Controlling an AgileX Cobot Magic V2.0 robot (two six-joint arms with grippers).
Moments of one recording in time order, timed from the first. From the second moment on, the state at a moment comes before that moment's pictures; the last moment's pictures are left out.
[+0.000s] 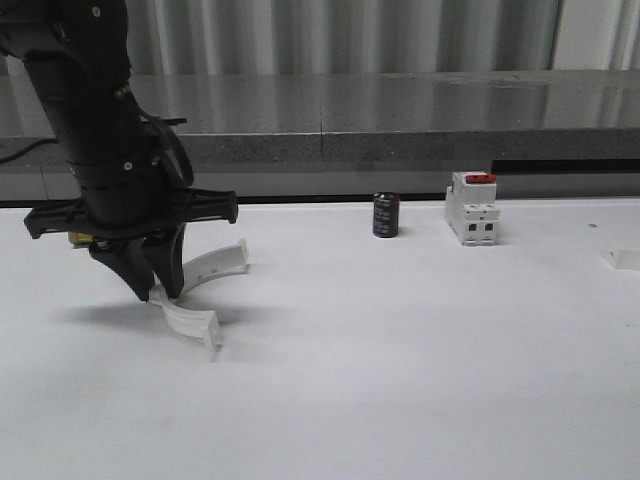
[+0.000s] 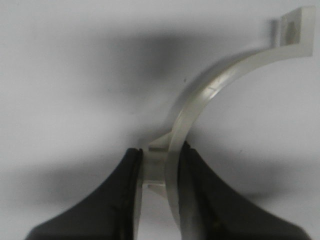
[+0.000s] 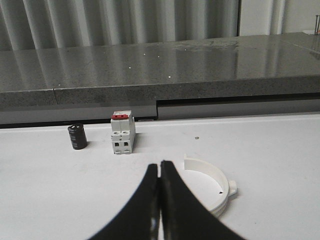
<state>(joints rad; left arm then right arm) -0.43 2.00 -1.36 -0.01 0.74 -0.40 0.03 -0.01 0.03 -0.02 0.04 0.10</state>
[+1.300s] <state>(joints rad) -0.19 1.12 -0.95 0.17 0.57 -0.35 0.03 -0.01 0.03 -0.02 0.04 0.10</state>
